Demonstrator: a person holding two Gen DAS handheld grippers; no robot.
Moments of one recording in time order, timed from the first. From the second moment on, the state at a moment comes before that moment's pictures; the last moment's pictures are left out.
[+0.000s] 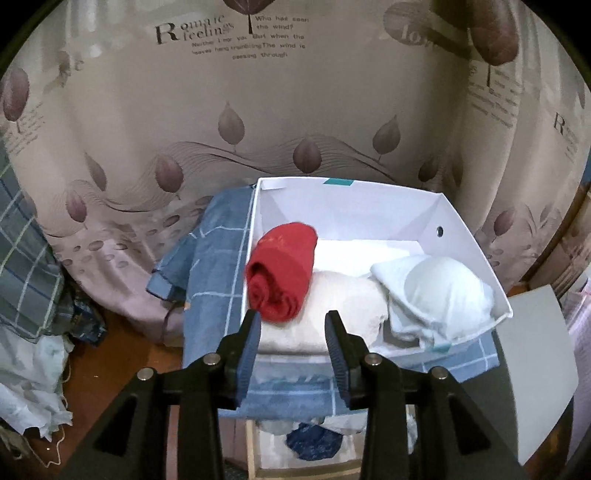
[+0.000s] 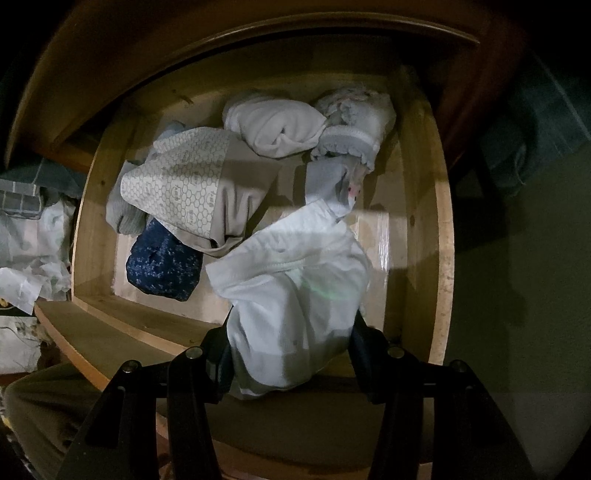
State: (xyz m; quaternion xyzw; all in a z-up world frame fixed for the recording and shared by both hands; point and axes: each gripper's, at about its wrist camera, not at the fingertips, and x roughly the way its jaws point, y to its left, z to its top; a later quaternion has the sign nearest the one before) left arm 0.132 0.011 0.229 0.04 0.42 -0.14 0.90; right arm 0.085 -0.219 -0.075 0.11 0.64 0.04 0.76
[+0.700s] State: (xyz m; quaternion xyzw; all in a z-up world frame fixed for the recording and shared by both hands) left arm 0.048 0.028 0.072 0.07 0.46 -0.11 0.88; right arm 0.087 -0.215 -0.072 0.10 0.63 0.03 0.77
